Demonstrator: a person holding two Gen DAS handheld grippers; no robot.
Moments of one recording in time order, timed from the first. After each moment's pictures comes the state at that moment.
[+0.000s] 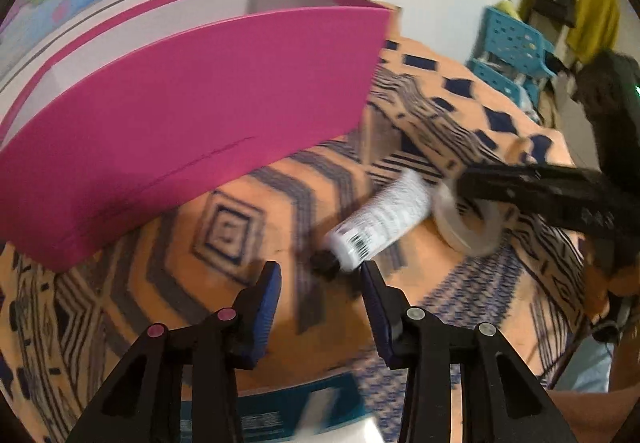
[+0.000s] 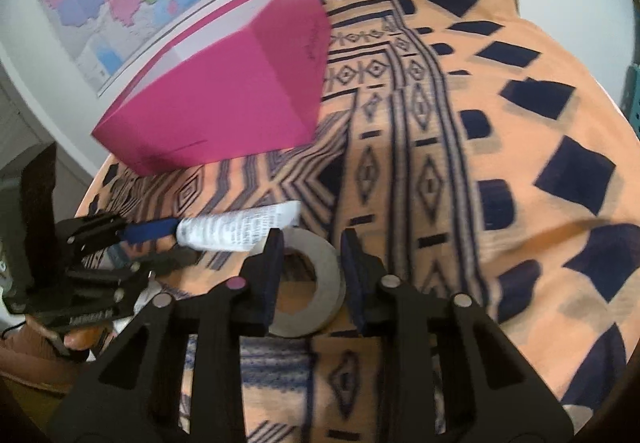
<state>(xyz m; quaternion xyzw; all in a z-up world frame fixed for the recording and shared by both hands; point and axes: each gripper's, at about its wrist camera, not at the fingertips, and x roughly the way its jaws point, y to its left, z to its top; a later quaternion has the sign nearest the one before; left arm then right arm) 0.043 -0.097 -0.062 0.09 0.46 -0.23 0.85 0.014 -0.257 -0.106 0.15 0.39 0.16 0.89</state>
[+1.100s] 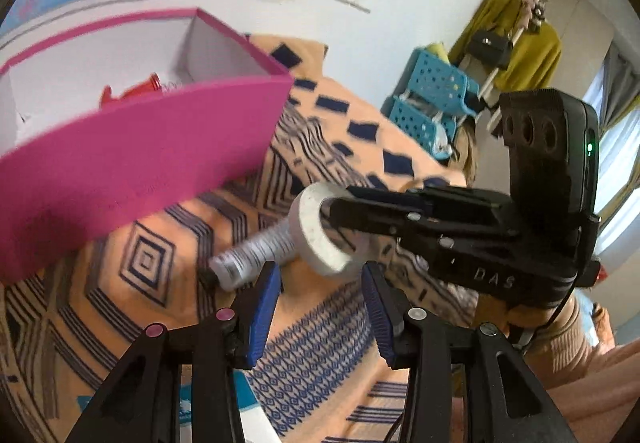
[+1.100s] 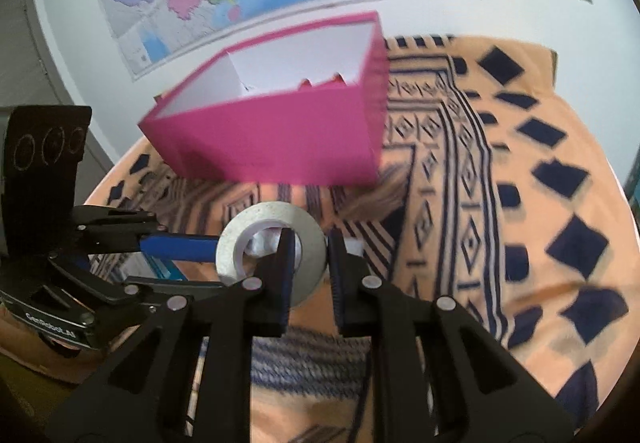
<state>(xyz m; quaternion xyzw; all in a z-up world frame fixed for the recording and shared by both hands) 0.025 -0.104 -0.017 -0.02 0.43 -0.37 0.82 0.003 -0.223 -0.060 0.08 0.33 0.20 0.92</state>
